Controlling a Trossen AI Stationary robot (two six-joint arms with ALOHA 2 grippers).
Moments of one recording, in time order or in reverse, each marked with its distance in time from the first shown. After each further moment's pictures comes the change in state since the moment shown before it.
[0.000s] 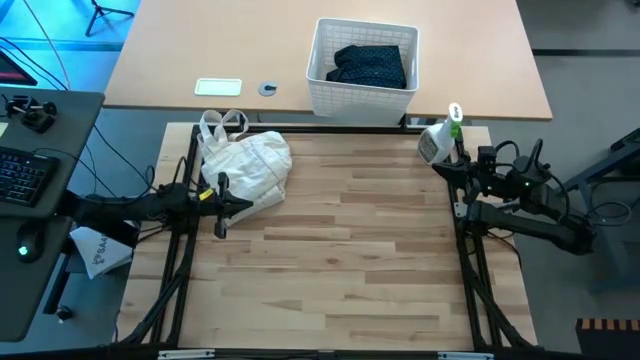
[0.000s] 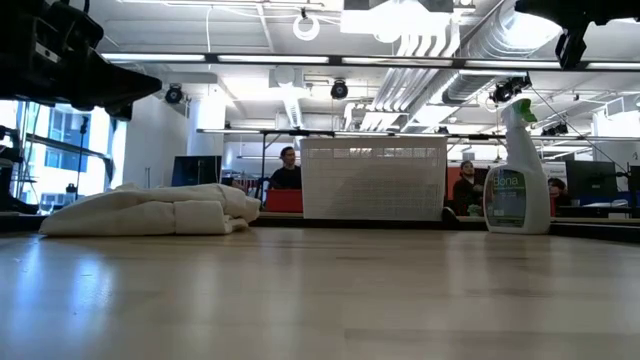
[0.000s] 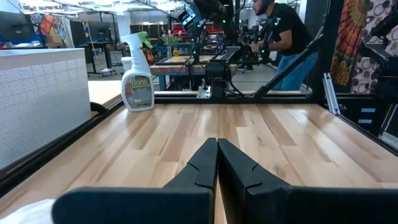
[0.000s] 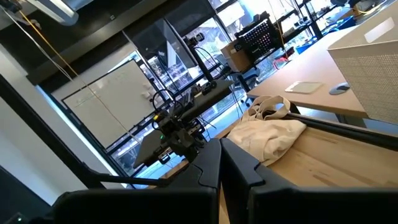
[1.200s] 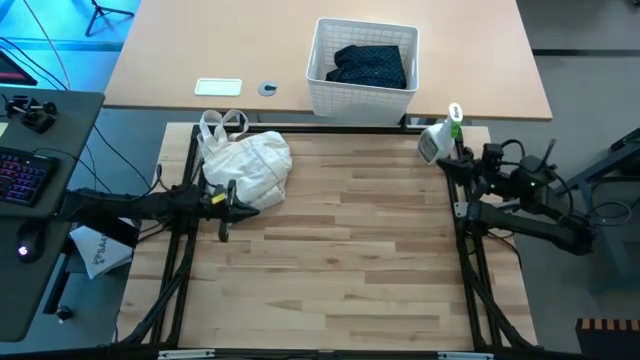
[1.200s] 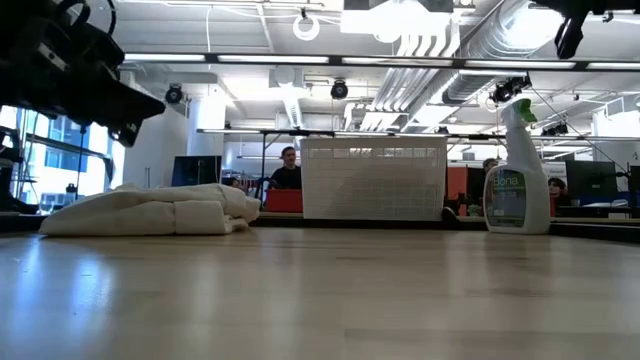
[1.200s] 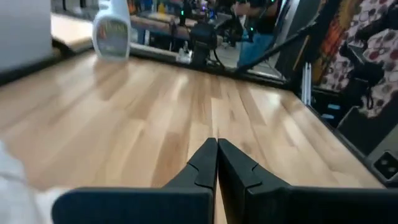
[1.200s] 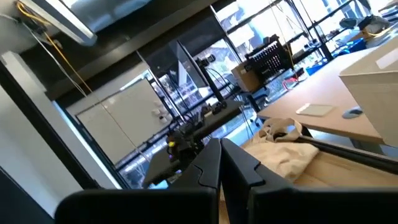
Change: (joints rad) left arm 0.019 0.223 0.000 0.090 0.100 -0.242; right arm 0.000 -0.001 0.000 0.100 0.007 -0.007
